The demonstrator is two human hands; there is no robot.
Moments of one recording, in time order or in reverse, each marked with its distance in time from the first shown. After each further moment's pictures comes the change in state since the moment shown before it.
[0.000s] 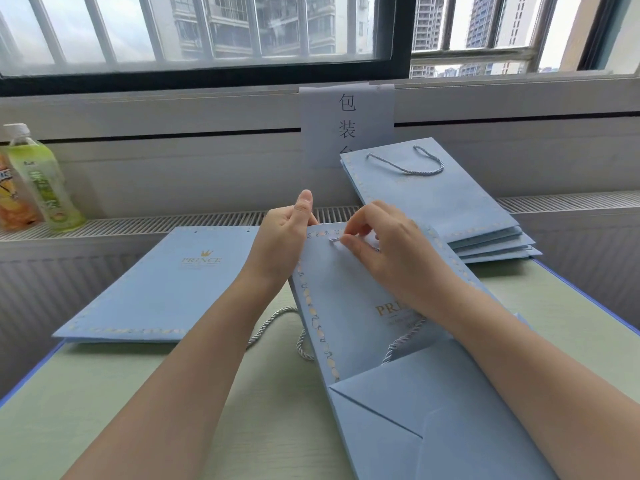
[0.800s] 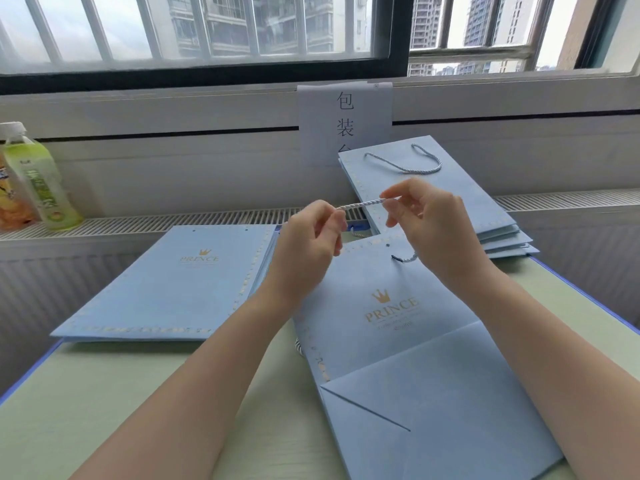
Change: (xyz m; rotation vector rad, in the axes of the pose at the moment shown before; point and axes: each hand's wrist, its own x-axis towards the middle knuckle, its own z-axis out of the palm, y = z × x) left_hand -0.013 0.001 0.022 0.058 -0.007 0.228; right_hand 0.006 0.024 -0.027 0.031 0.211 0.192
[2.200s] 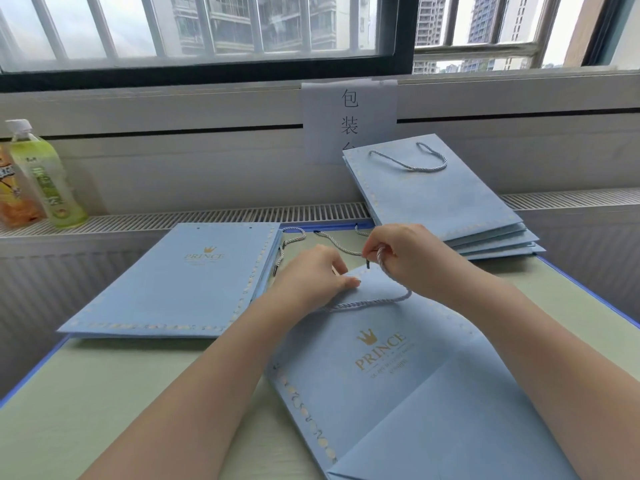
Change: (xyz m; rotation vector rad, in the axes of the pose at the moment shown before) left_hand -0.004 -0.021 0.006 0.517 -0.443 -0.405; right_hand -0.009 0.002 0.017 -0.221 -0.475 -0.070
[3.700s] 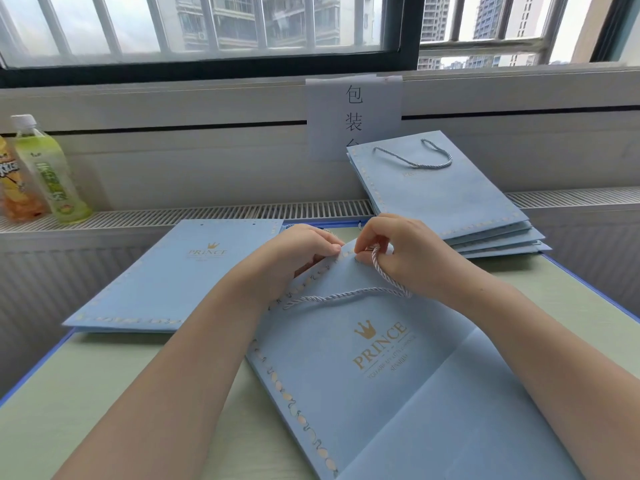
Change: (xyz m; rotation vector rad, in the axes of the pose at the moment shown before) left_hand -0.005 -0.001 -0.039 -0.743 -0.217 -0.194; right_hand -0.001 -0.011 0.004 0.130 0.043 -0.046
